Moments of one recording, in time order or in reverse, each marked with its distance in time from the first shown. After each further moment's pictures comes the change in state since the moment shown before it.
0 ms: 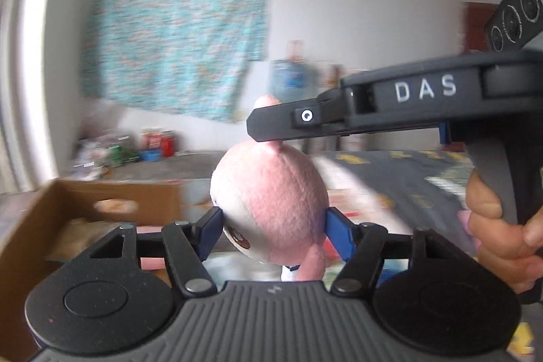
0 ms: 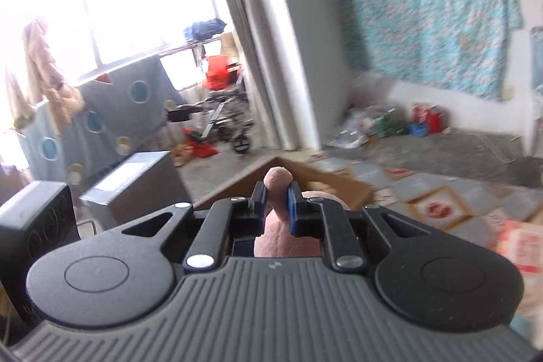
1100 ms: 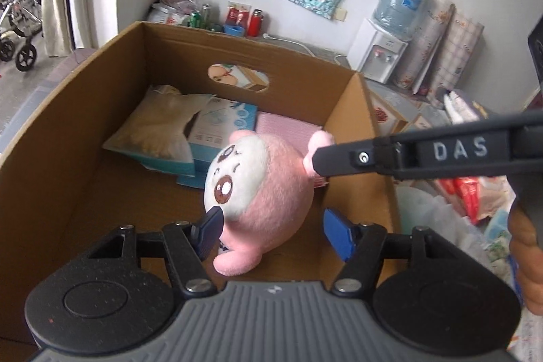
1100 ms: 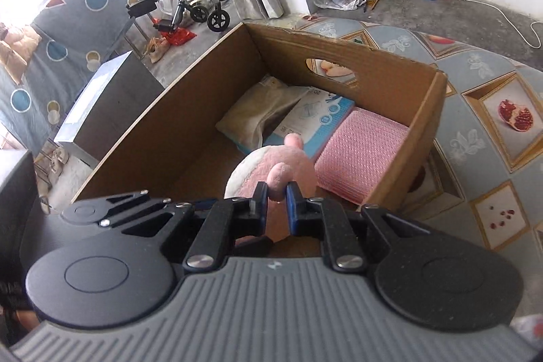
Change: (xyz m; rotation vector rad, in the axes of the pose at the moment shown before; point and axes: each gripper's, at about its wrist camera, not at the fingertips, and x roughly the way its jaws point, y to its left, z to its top) left arm 0.107 0.164 -0.038 -0.280 0.387 0.131; right arm 0.238 -0.045 -0.039 0.105 0.472 -0.102
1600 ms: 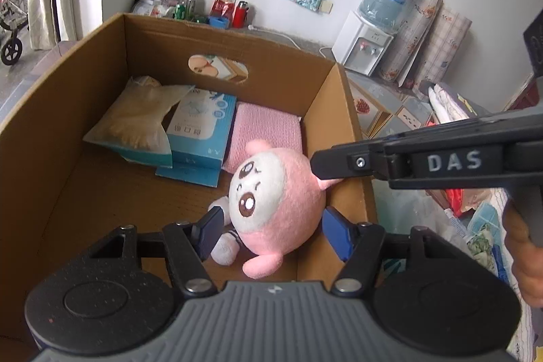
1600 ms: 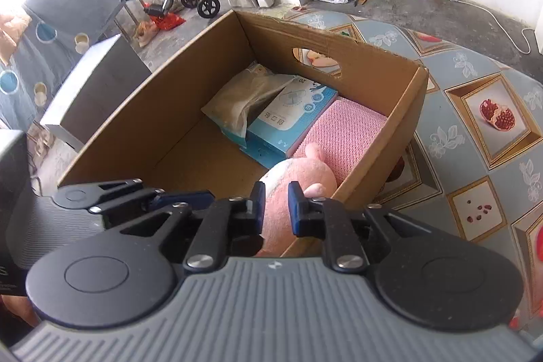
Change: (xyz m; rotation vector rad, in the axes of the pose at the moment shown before) left arm 0.014 -0.007 0.001 0.002 0.036 -0.043; right arm -0.014 -0.006 -0.003 -0.005 0.015 -0.025
